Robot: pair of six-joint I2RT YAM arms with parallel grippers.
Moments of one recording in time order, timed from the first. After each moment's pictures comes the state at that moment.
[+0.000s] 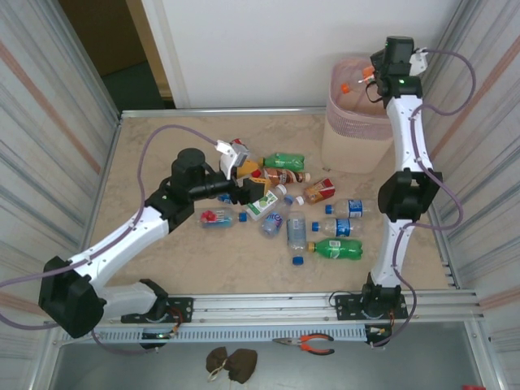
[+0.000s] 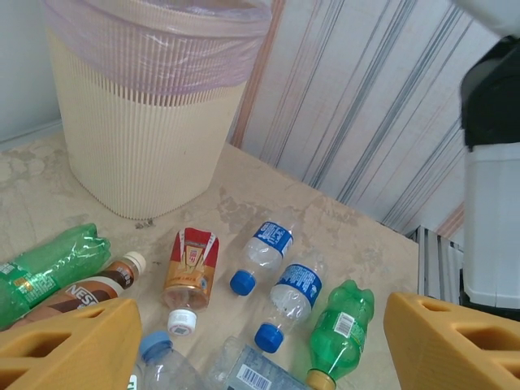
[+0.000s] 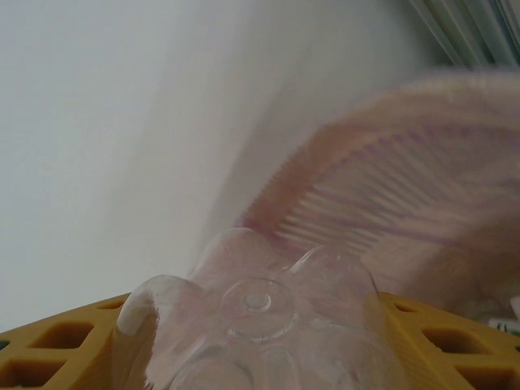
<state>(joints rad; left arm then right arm) -0.62 1.19 0.93 0.06 0.56 -0.16 -0.01 2.17 2.41 -0.70 0.27 1.12</state>
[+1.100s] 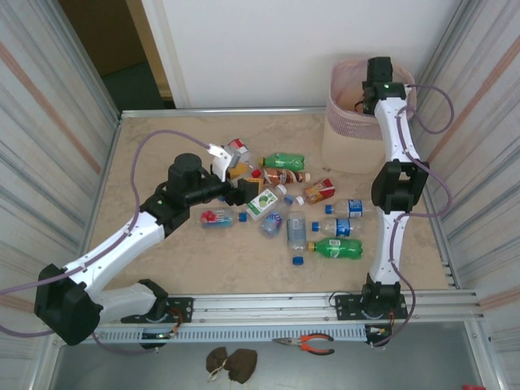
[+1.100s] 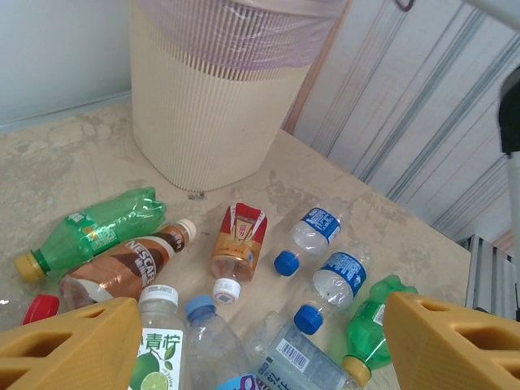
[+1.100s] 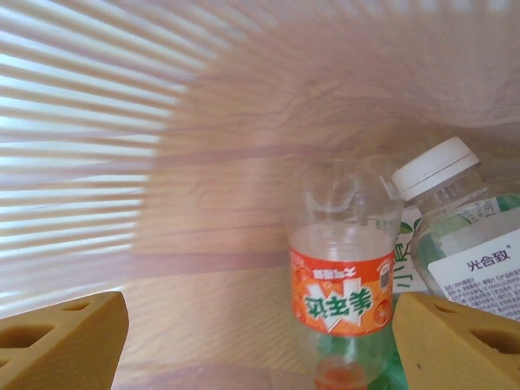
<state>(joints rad) -0.61 1.15 0.89 -0.01 0.41 -0.19 -0.01 2.29 2.42 -0.93 0.29 1.43</state>
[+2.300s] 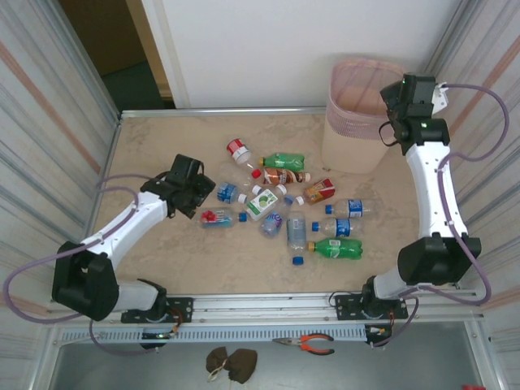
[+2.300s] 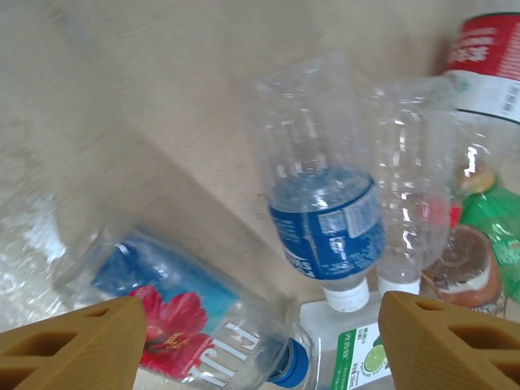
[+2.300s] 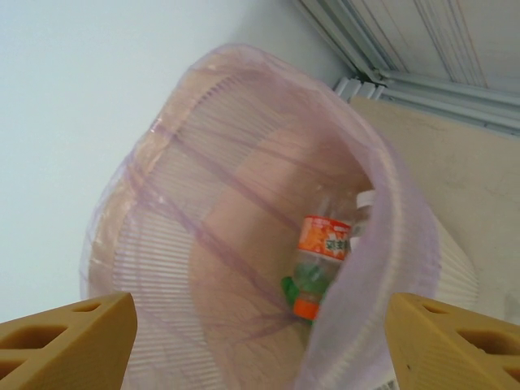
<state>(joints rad) -0.39 1.32 0.95 -0.66 -0.04 -1.27 -0.02 1.48 1.66 -0.69 0.26 1.02</state>
